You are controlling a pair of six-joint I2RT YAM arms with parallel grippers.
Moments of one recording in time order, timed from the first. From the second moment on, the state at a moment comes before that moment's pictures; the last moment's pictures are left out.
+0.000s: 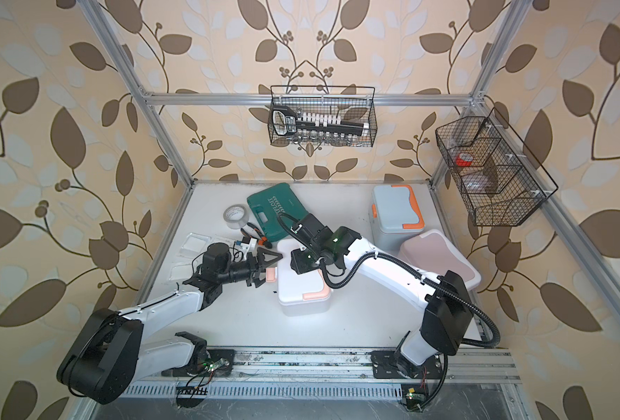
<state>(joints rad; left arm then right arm) -0.32 1.20 0.39 0.42 0.81 -1.21 0.84 1.57 1.36 -0.80 -0.10 0.50</state>
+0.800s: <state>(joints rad) -0.35 0.94 0.44 -0.10 0.68 -1.09 0.84 1.57 1.35 -0.78 -0.10 0.50</state>
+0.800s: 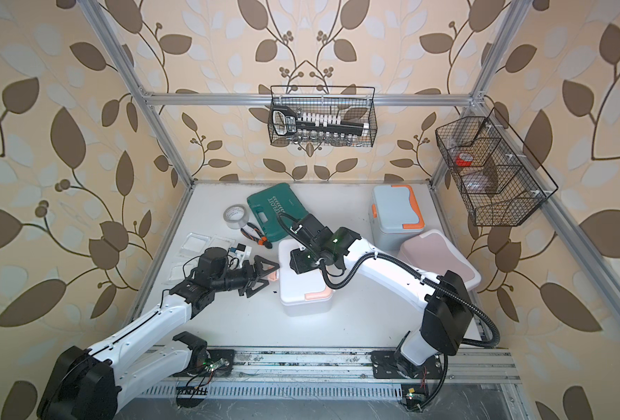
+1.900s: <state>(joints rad) -0.41 0.94 0.56 -0.12 0.74 -1.10 0.84 1.57 1.34 -0.75 -0.11 0.50</state>
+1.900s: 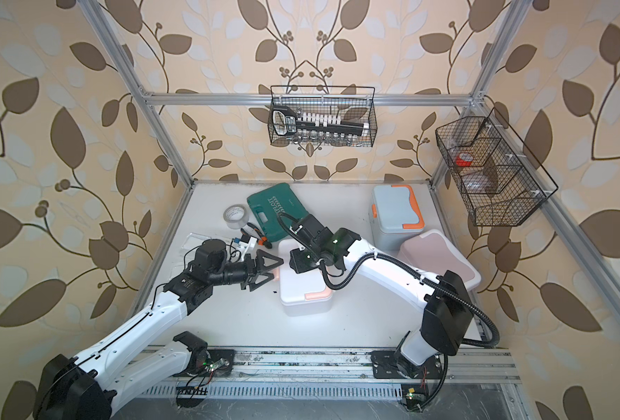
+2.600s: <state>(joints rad) -0.41 0.98 0.60 -0.16 0.70 -1.06 0.75 1.35 1.19 -0.85 -0.08 0.50</state>
